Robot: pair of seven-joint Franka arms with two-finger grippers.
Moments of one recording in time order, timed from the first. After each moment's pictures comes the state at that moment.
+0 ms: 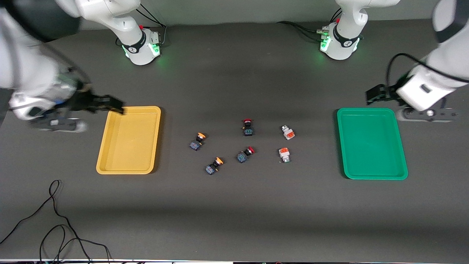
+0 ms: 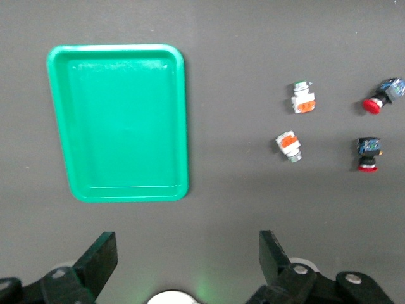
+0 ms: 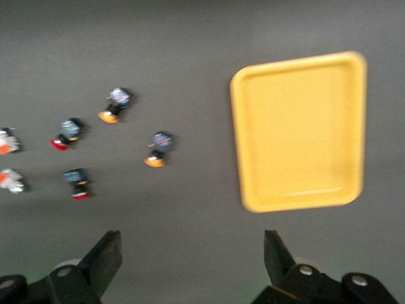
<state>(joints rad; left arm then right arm) -0.08 0.03 -0.12 -1.65 -0.04 1.56 -0.18 0.35 0.17 -0.05 -1.41 0.13 1.48 0.49</state>
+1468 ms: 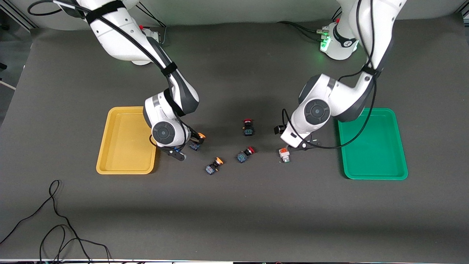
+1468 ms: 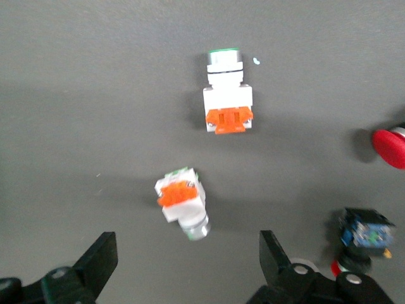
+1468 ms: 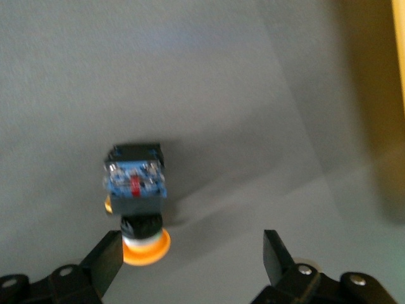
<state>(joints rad) -0.23 0.46 -0.30 -1.92 -0.01 2.20 -0.67 0.55 0.60 -0.07 -1.77 0.20 2.08 0.91</state>
